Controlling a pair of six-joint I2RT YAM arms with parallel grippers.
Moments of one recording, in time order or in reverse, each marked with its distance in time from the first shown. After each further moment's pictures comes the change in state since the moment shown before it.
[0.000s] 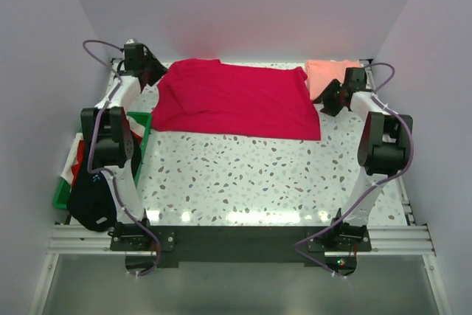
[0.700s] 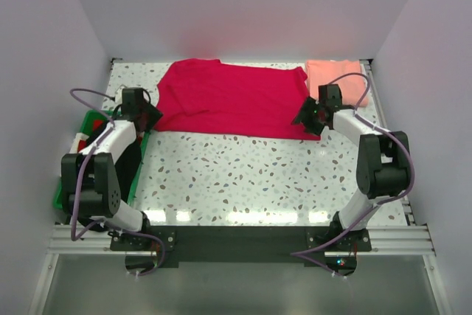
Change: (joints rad) left arm -0.021 -0.538 -0.711 0.002 -0.155 -0.134; right arm 0.223 -0.249 -0.293 0.004 0.085 -0.043
